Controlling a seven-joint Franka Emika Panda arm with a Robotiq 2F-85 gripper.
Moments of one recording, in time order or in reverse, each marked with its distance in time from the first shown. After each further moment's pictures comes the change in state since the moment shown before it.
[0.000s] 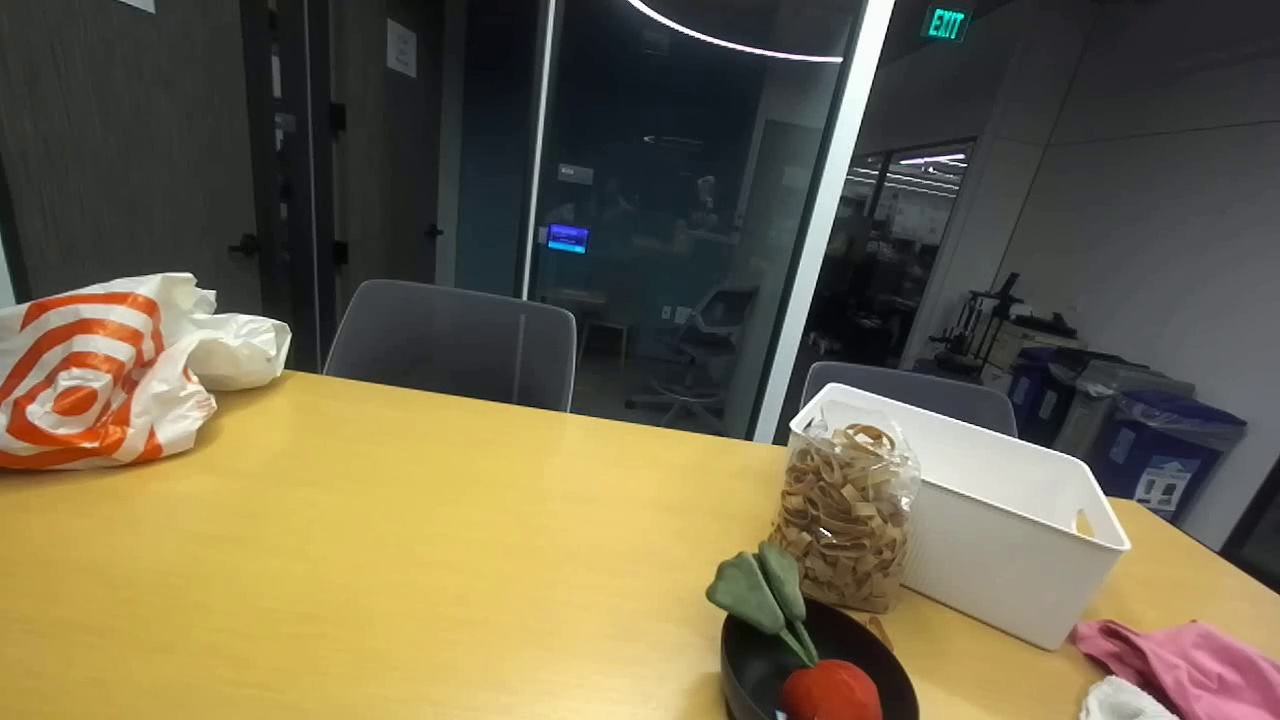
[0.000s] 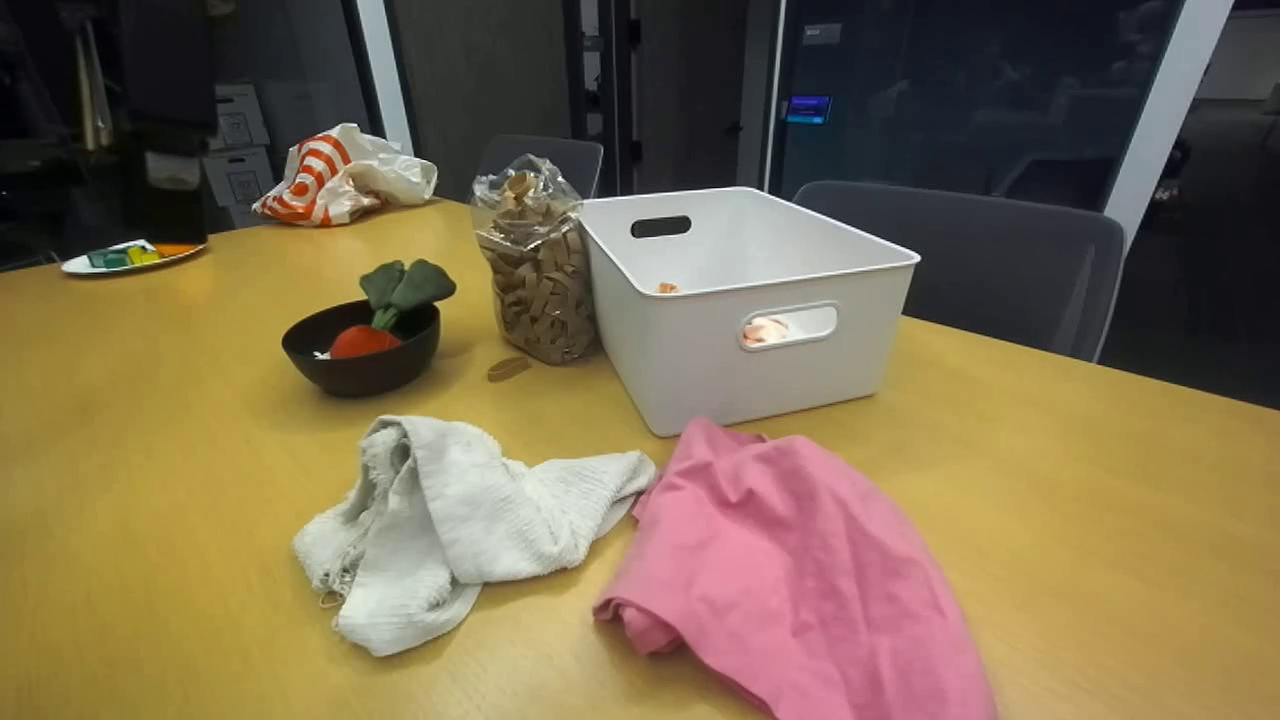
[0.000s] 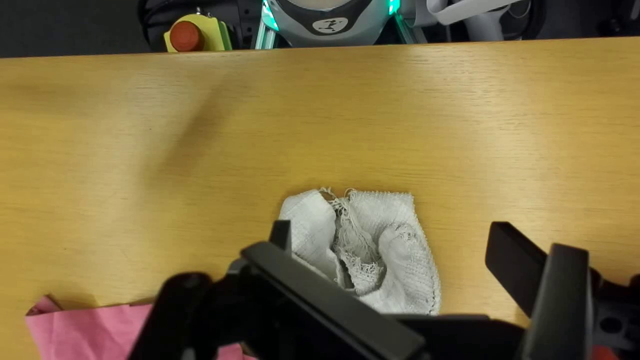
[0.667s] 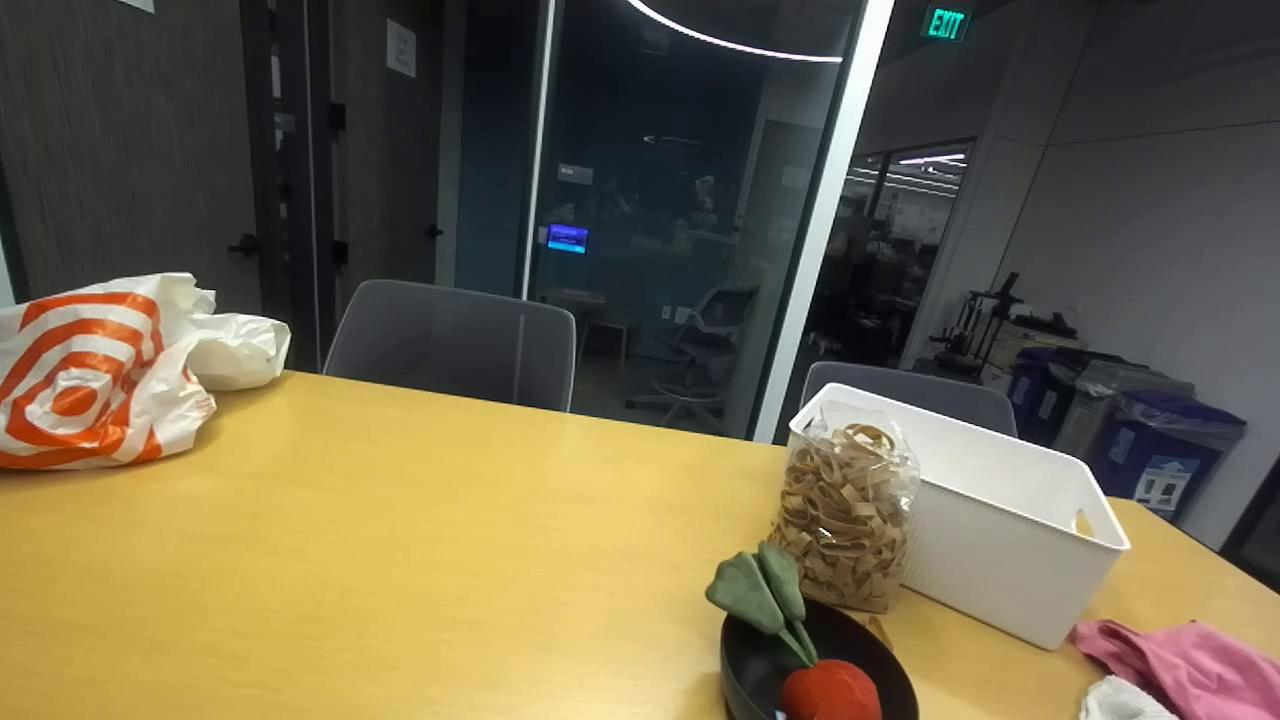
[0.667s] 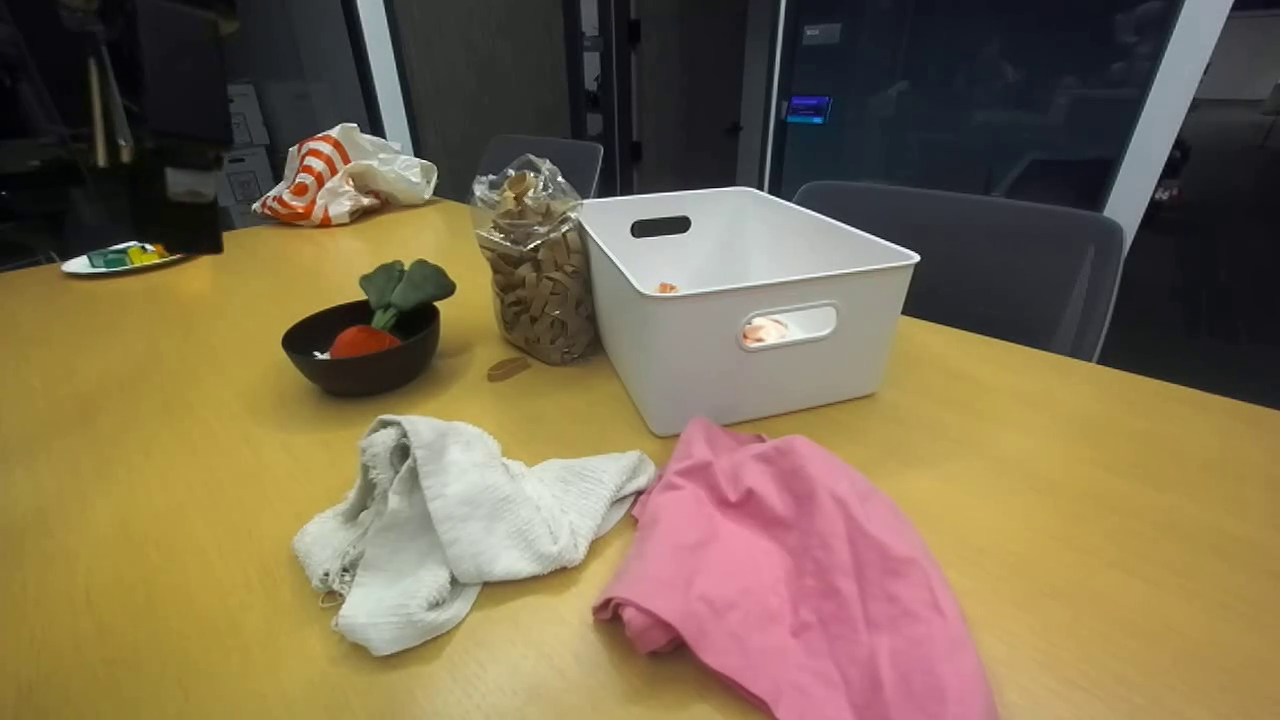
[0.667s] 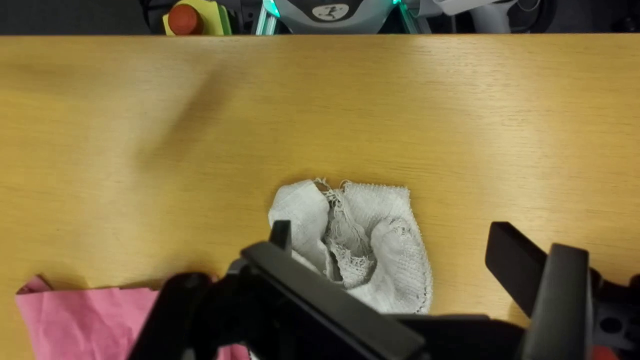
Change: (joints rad) arm 0.021 0.007 0.030 -0.019 0.000 0.045 0.000
